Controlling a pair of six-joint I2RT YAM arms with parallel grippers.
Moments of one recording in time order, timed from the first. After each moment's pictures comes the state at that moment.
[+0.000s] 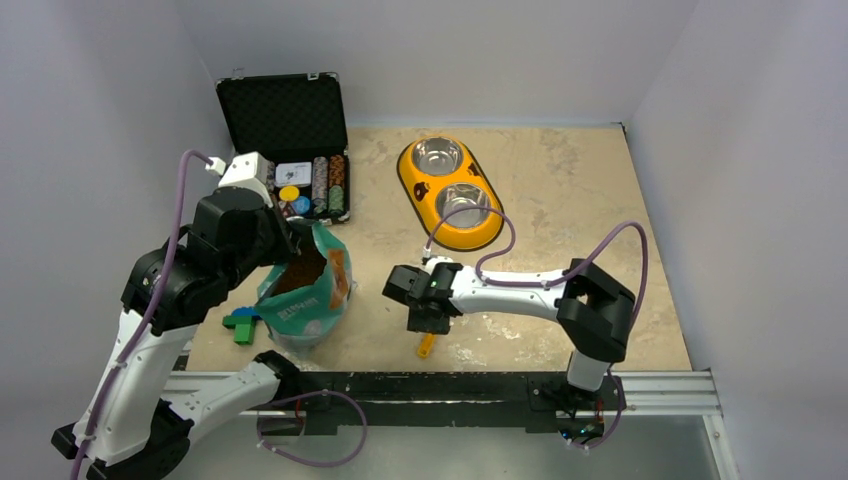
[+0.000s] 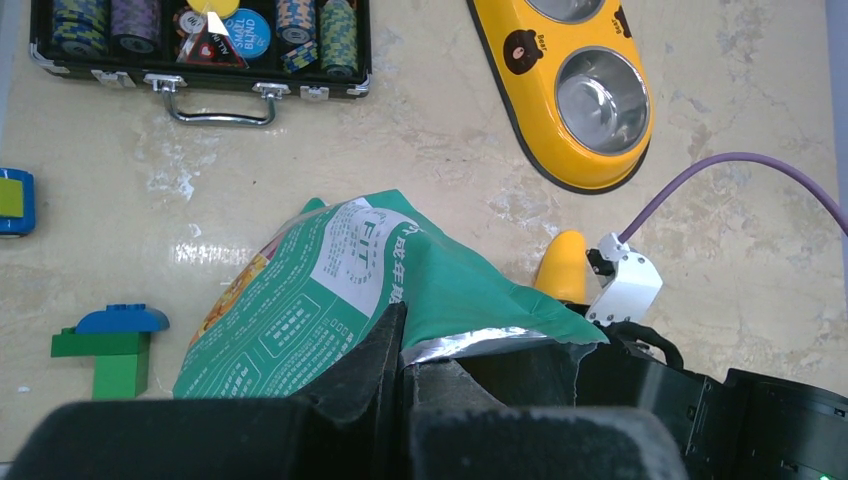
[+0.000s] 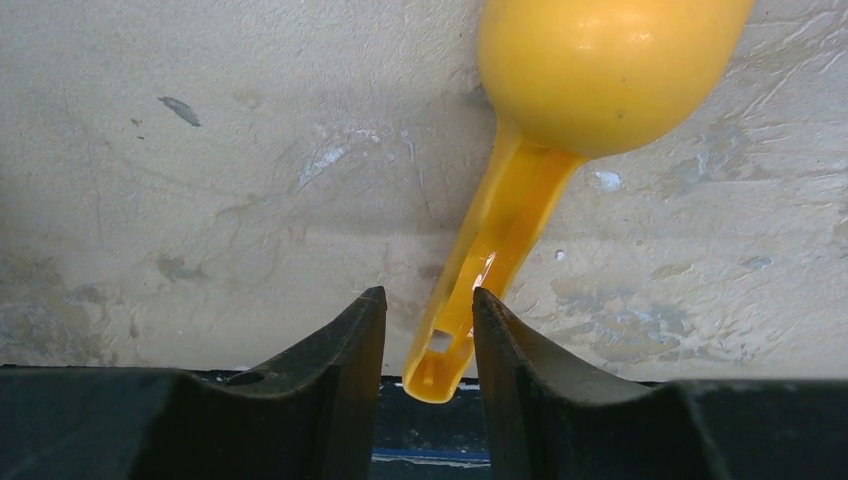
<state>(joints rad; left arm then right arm) -0.57 0.91 1.52 -1.24 -0.34 -0.60 1.18 1.75 1.20 -0.81 0.25 1.27</state>
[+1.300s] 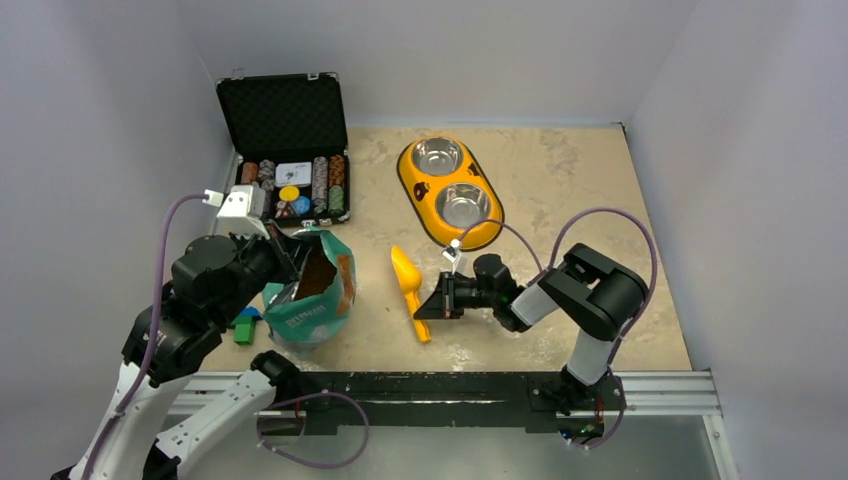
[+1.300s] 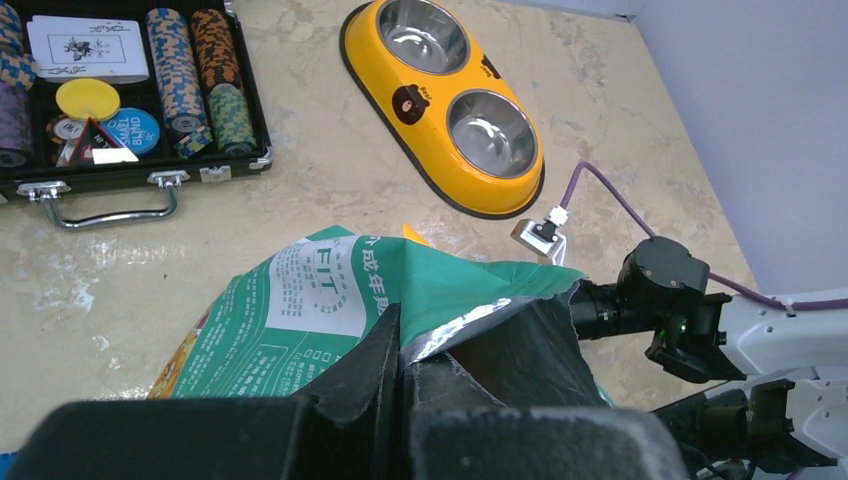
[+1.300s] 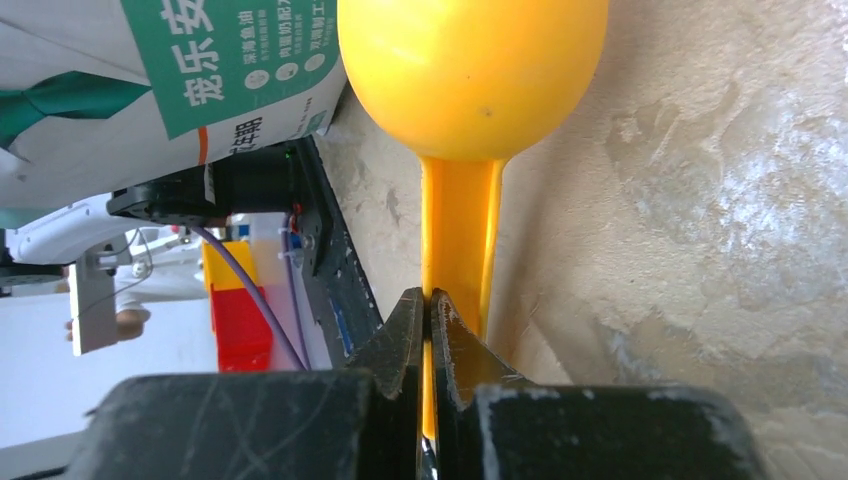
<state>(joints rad) -0.57 0.62 1.17 -0.87 -0.19 -0.47 0.76 1.75 0.41 0.91 -0.61 0.94</state>
